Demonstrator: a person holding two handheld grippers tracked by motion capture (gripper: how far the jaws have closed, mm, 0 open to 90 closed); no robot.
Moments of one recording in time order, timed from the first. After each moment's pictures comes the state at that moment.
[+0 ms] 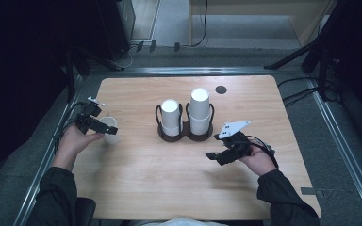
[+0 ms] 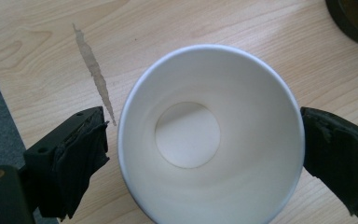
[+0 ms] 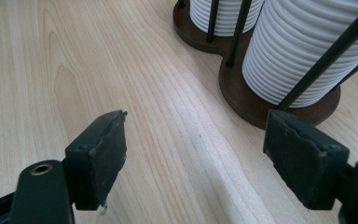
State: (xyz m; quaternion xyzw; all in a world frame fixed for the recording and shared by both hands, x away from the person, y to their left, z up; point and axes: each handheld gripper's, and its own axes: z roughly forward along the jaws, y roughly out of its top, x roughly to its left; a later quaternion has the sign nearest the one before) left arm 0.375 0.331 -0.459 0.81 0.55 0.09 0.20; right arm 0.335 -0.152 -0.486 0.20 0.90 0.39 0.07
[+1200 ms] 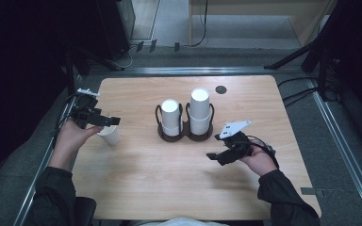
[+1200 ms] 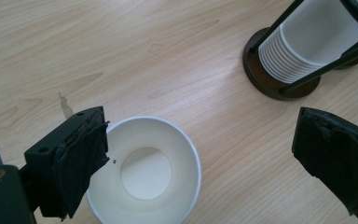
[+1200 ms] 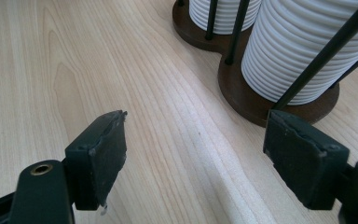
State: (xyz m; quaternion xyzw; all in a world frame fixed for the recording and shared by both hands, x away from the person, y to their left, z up) left arm 0.360 0.312 -0.410 0.80 0.51 0.11 0.30; right arm 0.335 -0.154 -0.487 0.20 0.90 0.39 0.06
